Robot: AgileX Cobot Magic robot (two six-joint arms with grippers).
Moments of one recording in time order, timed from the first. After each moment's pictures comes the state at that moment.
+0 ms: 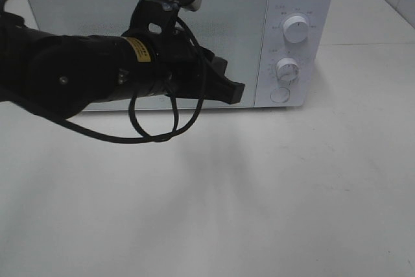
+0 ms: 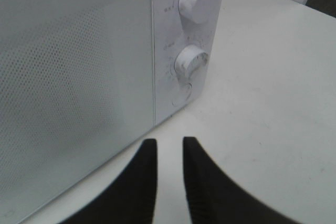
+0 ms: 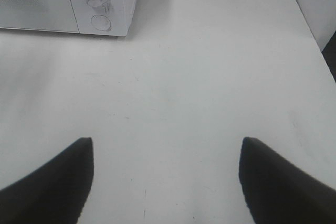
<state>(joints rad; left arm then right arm) -0.83 1.73 -0.94 -0.23 -0.26 0.15 0.05 0.00 -0.51 -0.04 1.05 -0.01</state>
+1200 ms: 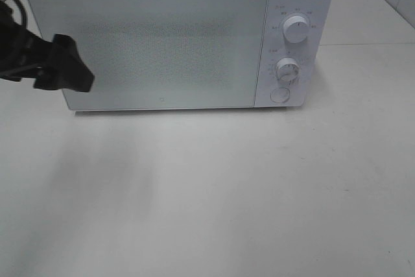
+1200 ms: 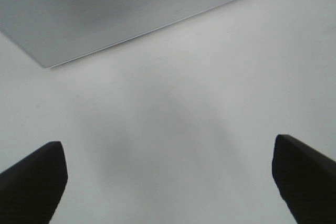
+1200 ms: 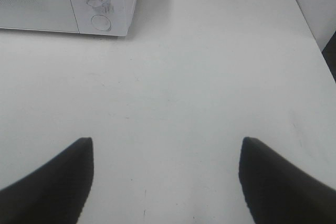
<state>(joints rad) -0.37 1.33 -0.92 -0.18 0.61 0.11 0.05 0.00 -0.51 -0.04 1.05 -0.01</state>
